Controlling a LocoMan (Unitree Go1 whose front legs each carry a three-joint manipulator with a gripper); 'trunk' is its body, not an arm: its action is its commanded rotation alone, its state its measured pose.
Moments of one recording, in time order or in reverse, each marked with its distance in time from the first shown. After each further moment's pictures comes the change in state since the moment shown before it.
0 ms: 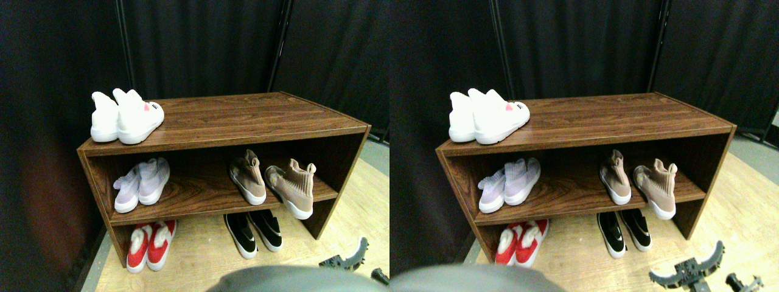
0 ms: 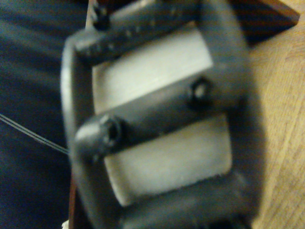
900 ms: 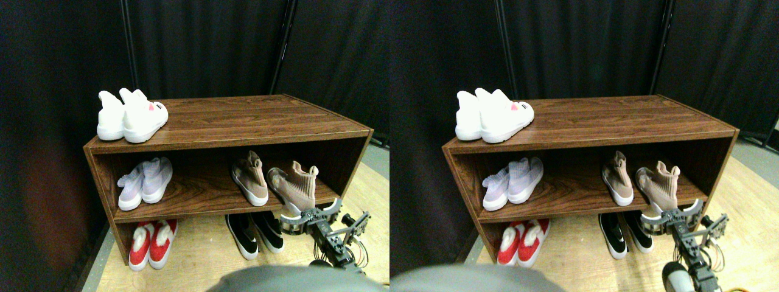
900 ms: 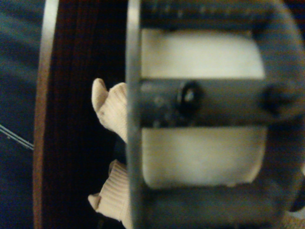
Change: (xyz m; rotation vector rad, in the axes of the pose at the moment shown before) right arm 0.069 0.005 0.000 0.263 0.010 -0.050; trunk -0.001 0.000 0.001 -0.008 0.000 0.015
